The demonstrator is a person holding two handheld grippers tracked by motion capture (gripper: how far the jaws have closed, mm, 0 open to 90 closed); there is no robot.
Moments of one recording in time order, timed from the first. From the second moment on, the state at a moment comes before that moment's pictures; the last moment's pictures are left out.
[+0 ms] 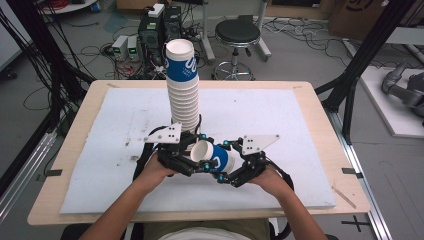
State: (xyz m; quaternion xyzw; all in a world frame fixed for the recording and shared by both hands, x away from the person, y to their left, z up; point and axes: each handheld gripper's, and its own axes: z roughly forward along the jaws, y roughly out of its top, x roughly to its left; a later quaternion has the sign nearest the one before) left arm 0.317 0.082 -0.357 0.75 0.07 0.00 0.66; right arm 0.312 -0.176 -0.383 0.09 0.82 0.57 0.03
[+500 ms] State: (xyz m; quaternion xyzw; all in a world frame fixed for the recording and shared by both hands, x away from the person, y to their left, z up) left arm 0.316 0.083 -0.356 0.73 0.06 -0.02 0.68; right arm 0.311 -0.173 -0.383 0.09 0.81 0.58 0.01
